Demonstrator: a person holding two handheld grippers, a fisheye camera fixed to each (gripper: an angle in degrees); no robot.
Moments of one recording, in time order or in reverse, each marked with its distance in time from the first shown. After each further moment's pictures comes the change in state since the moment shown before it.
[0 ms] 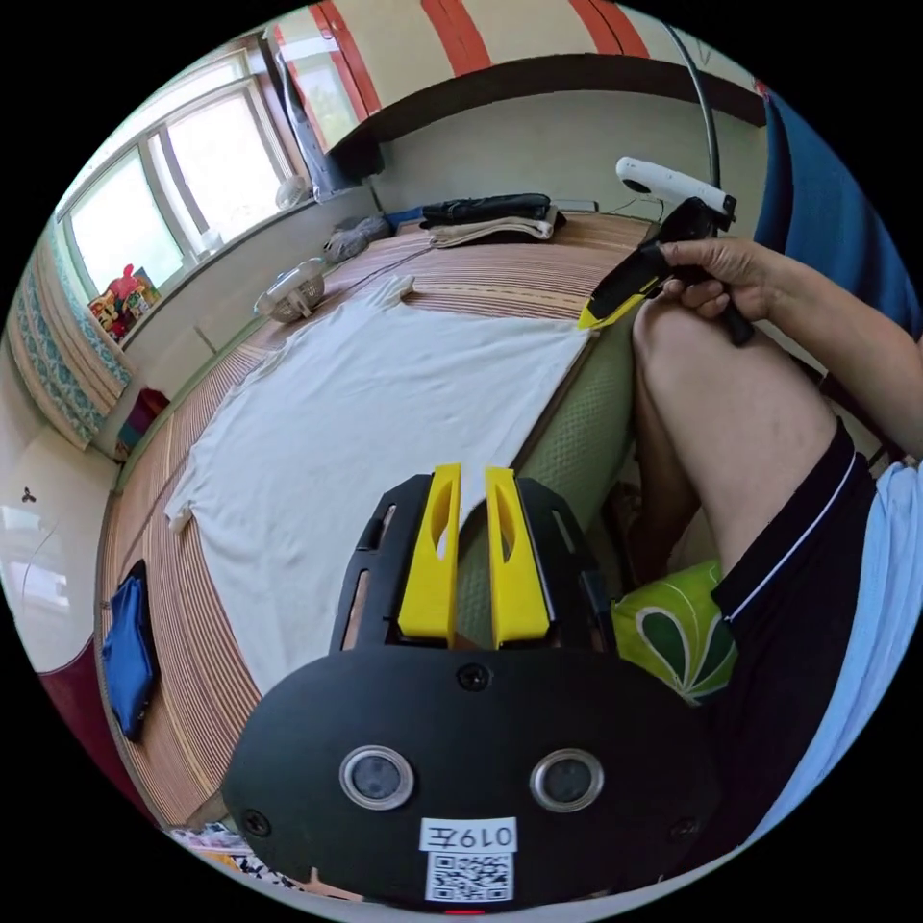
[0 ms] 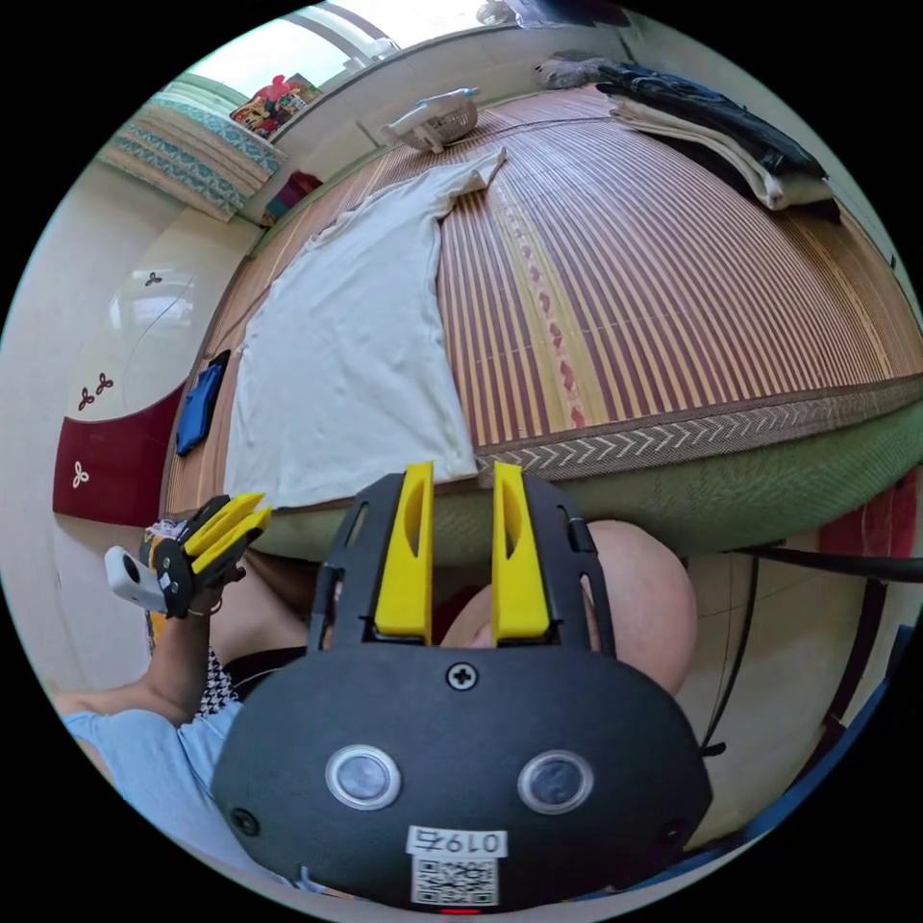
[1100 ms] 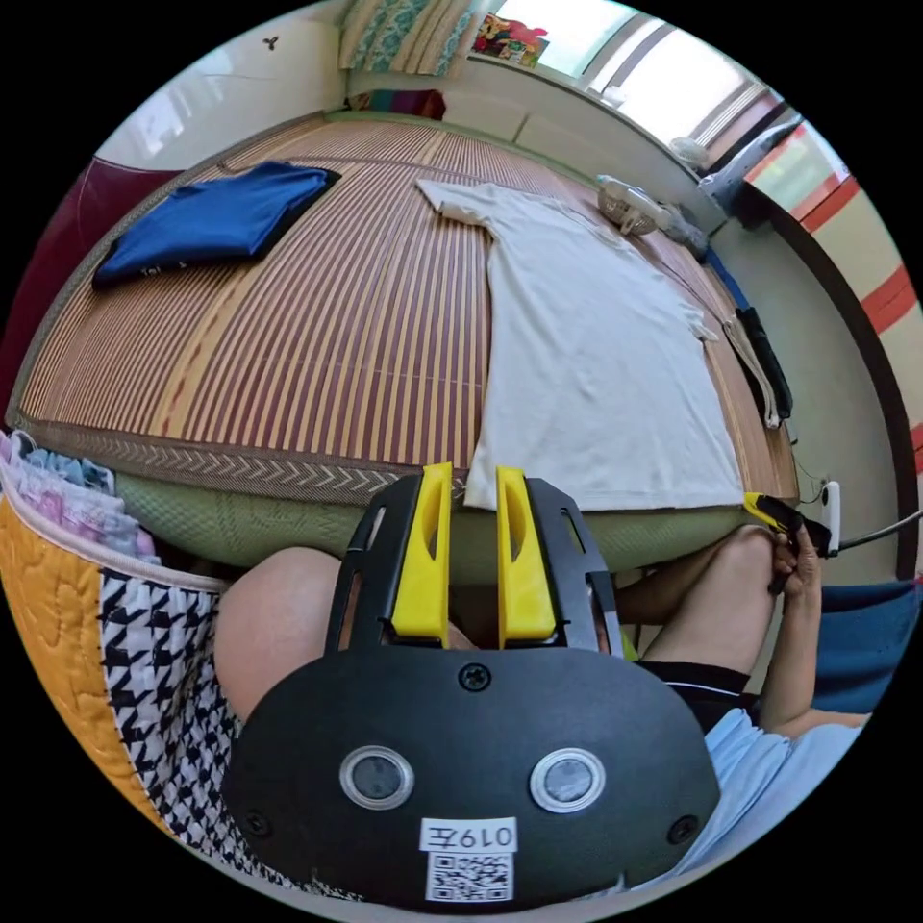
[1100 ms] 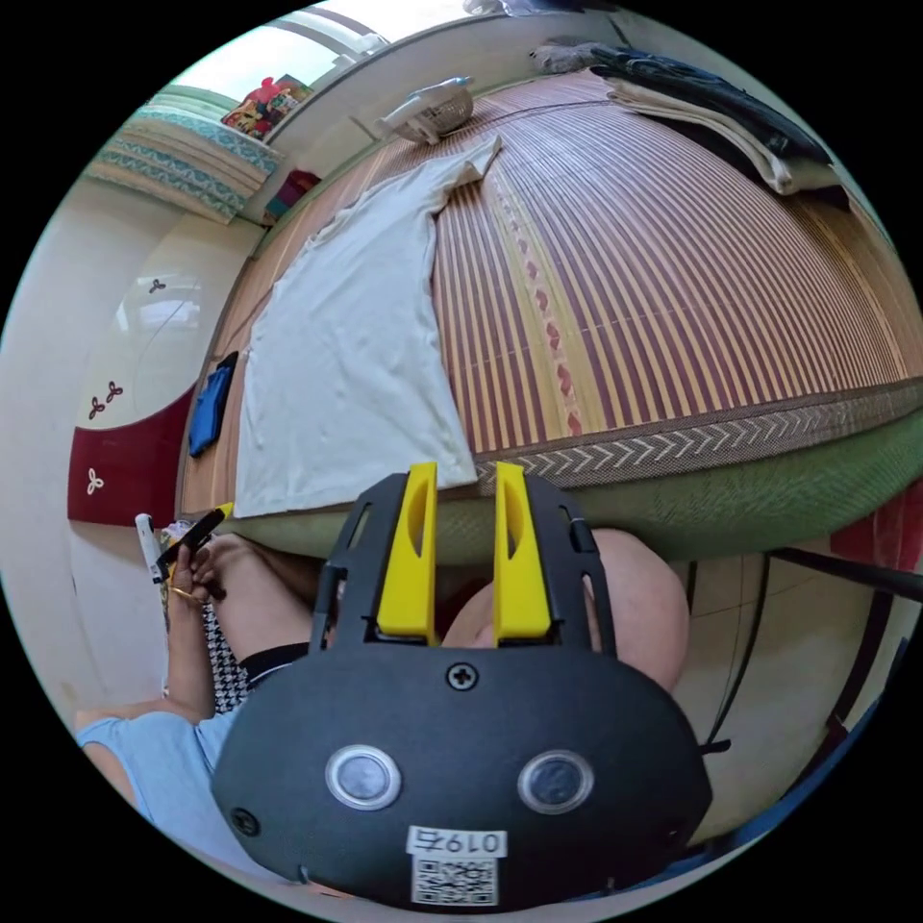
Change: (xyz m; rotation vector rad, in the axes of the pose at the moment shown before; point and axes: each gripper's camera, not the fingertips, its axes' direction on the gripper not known) left arm -0.223 0.363 0.057 -0.254 0.059 -1.045; right arm 0.016 -0.025 -0.015 -0.047 -0.048 0.020
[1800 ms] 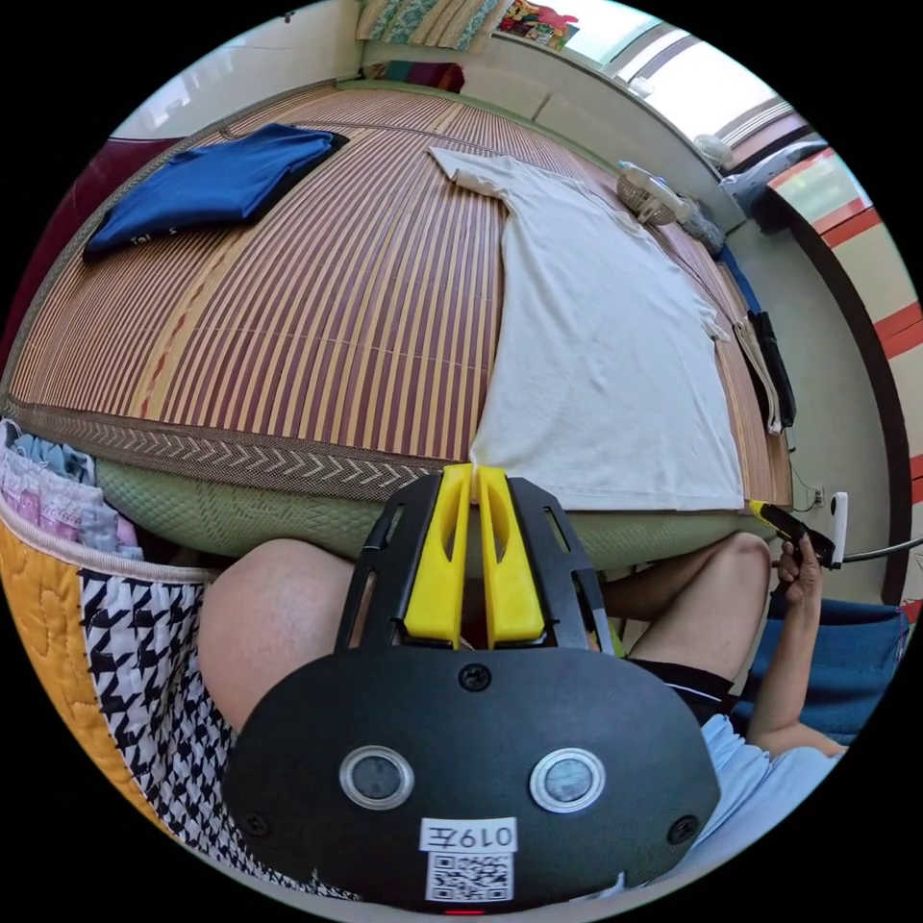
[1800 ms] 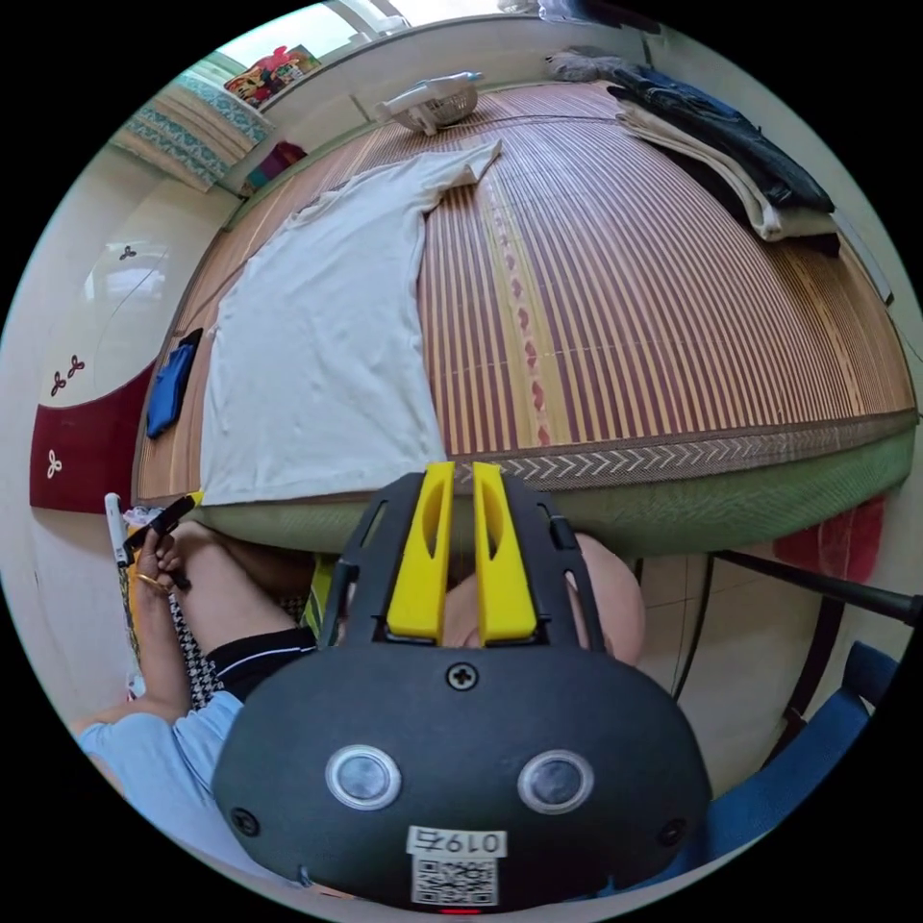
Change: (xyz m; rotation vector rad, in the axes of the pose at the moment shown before) left arm -0.129 -0.019 0.110 -0.064 0.031 -0.039; right arm -0.028 -0.021 -0.026 -0.028 0.147 -0.044
